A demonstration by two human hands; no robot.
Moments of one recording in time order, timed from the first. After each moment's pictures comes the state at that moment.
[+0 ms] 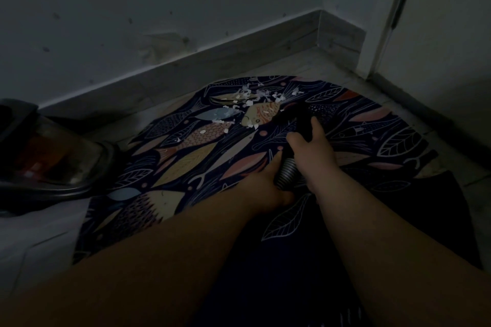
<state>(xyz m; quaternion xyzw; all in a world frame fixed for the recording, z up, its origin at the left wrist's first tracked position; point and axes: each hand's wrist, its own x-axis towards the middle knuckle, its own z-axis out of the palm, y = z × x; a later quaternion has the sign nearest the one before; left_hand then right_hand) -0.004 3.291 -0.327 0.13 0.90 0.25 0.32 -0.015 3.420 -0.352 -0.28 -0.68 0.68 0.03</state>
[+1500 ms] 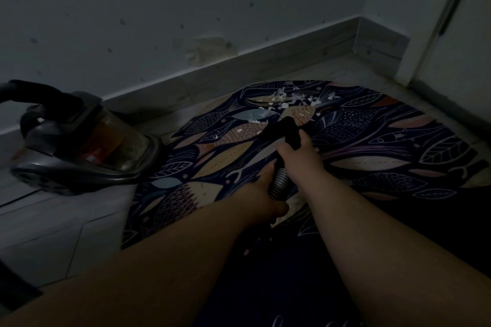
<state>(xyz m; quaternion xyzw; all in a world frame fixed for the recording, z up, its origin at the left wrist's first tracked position) 0.027 3.207 -0.297 0.05 0.90 0.26 0.34 -0.017 3.327 -0.341 -0.23 -0.71 0.67 -0.06</state>
